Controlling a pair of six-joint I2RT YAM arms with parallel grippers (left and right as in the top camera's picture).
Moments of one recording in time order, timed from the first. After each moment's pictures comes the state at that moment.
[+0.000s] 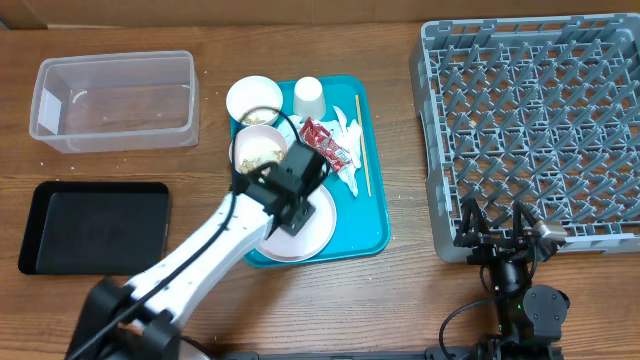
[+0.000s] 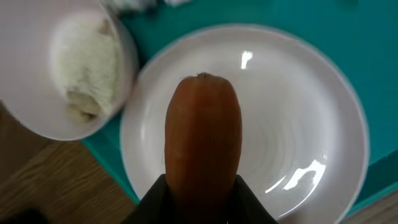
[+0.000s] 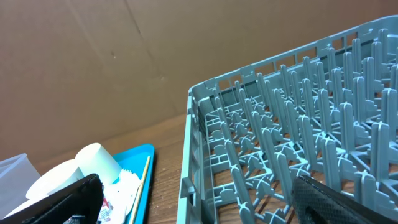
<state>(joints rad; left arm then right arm) -0.57 1.56 1.07 -0.79 -0.20 0.10 -0.05 0.01 0.02 -0.03 -0.08 0.36</state>
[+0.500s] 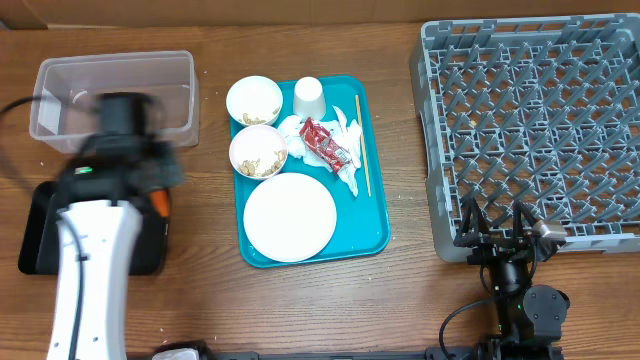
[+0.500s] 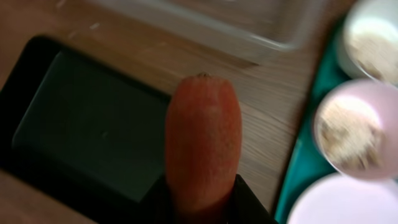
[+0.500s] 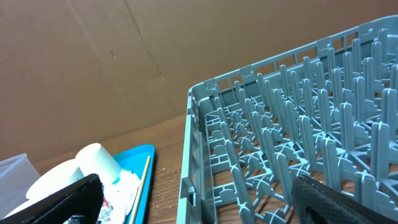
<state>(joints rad) 0.15 1.34 1.27 -1.01 -0.17 -0.30 -0.05 0.01 0.02 -0.03 -0.08 0.36</state>
